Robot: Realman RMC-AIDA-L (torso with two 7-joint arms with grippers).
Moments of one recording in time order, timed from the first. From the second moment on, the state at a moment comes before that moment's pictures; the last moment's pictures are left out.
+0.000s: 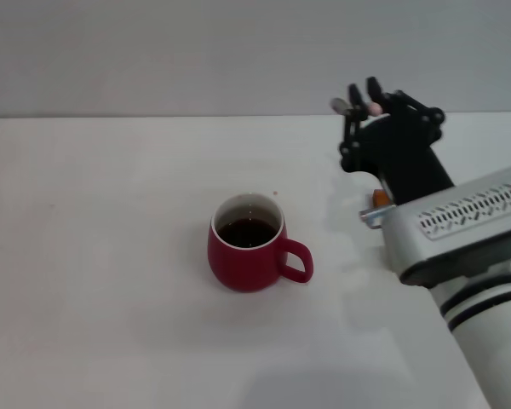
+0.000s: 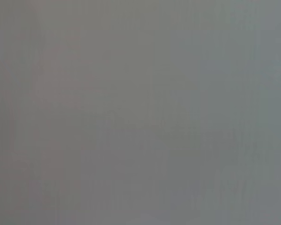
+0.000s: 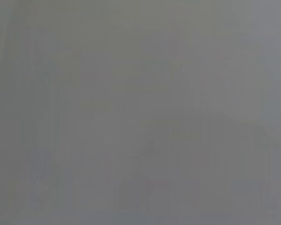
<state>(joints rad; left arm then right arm) -0.48 -2.02 -1.54 -0.20 2.38 0.94 0.00 0.23 2.07 0.67 1.17 -1.95 -0.81 -0.96</state>
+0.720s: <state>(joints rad) -0.48 -2.02 -1.55 -0.20 2.38 0.94 0.00 0.13 2.07 0.80 1.49 -1.95 -0.35 -1.09</state>
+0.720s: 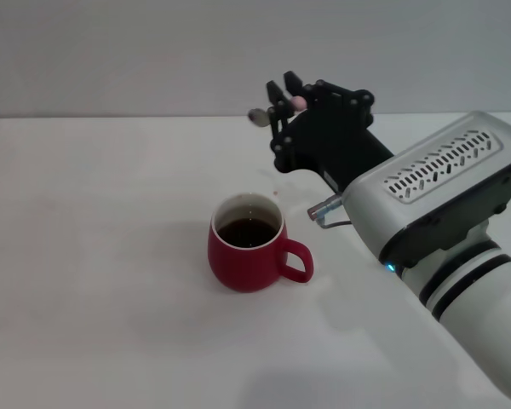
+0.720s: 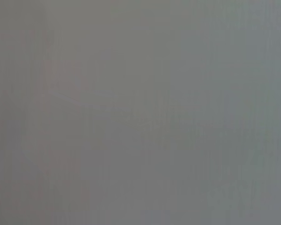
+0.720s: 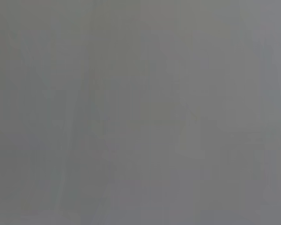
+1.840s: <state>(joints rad) -0.48 -2.03 -1.55 -0.19 2.38 0.94 0.00 0.04 2.08 0.90 1.61 -1.97 0.03 -1.08</state>
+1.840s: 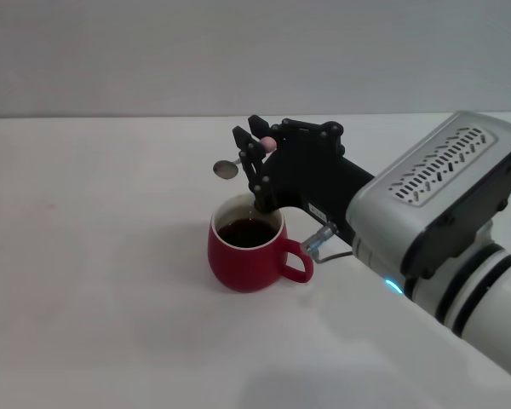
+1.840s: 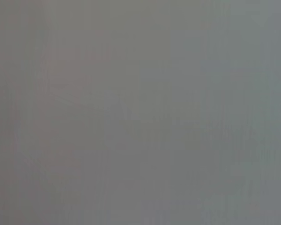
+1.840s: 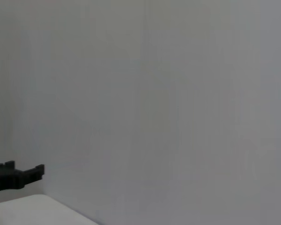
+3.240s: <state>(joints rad) -0.48 -2.04 -1.55 -0.20 2.38 0.94 0.00 0.08 2.08 1.16 1.85 -2.41 0.59 -0.64</state>
